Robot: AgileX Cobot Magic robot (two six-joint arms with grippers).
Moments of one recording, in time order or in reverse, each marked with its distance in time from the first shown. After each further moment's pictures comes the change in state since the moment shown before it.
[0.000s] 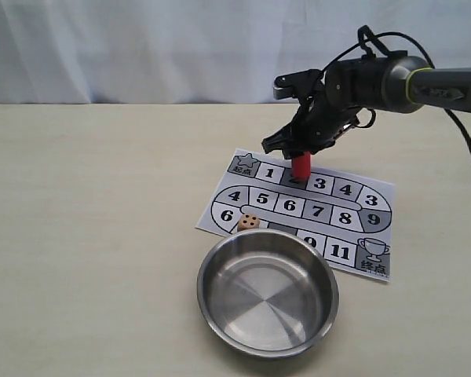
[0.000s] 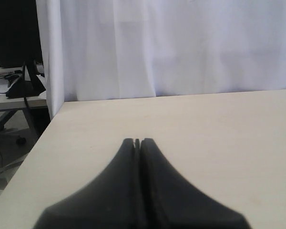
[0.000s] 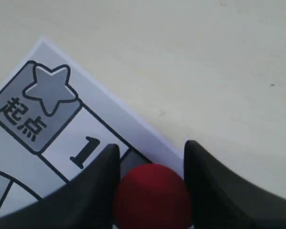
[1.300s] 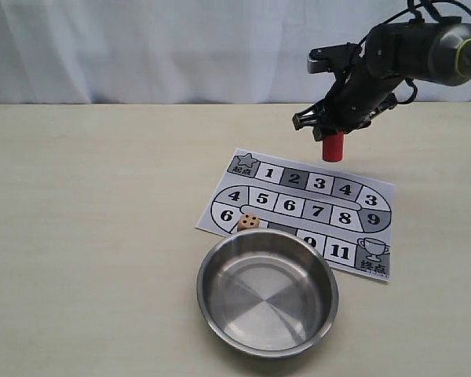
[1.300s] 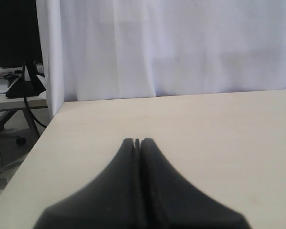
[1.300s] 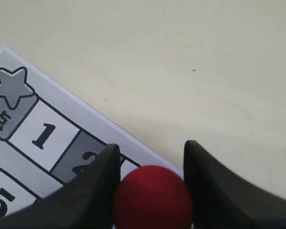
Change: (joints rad) left arm 0.000 0.000 0.000 0.000 0.000 0.000; right arm -0.084 -0.090 0.002 0.006 0.113 -0.003
